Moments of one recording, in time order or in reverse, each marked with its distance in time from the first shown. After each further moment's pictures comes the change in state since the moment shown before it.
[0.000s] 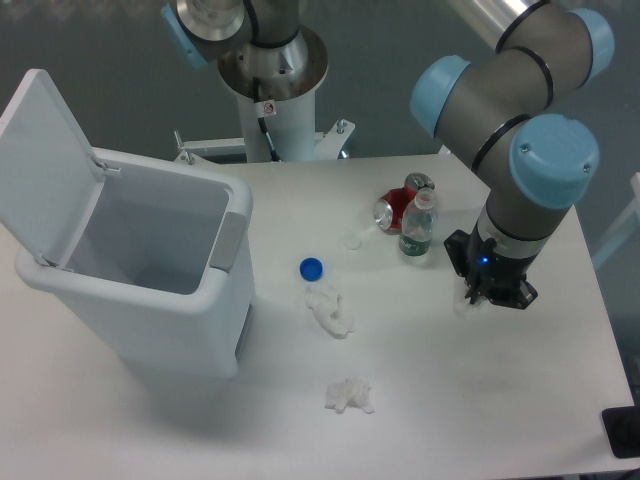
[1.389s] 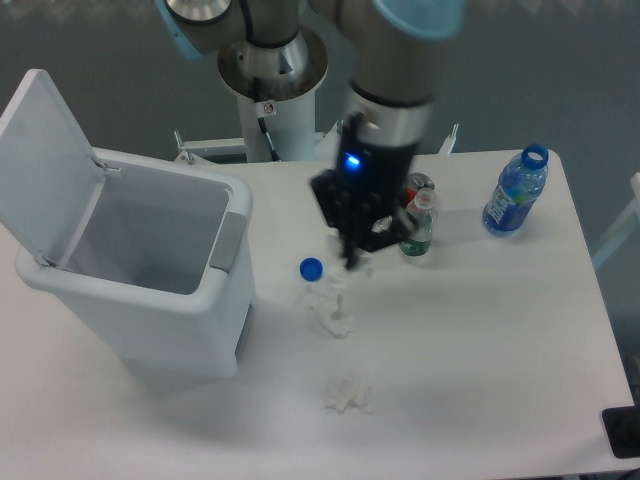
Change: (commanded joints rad) arm -0.239 0.376 -0.166 0.155 -0.285 -0.400
